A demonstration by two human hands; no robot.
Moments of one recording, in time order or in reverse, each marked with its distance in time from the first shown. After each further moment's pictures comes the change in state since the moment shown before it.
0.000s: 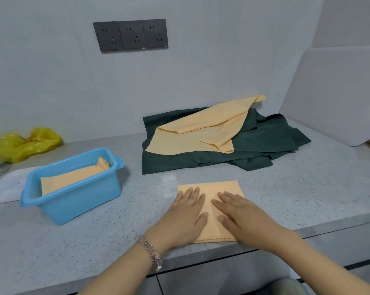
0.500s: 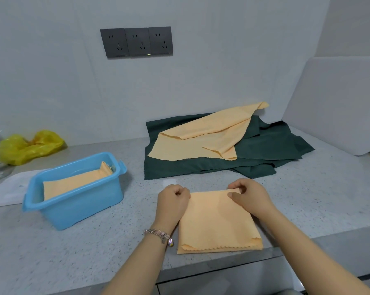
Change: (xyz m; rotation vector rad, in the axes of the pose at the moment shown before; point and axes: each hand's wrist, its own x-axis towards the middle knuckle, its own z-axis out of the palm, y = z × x) left_hand 0.042 -0.029 -0.001 -0.750 0.672 -0.442; right_hand 0.055 0.033 -0.016 0.616 0.350 0.455
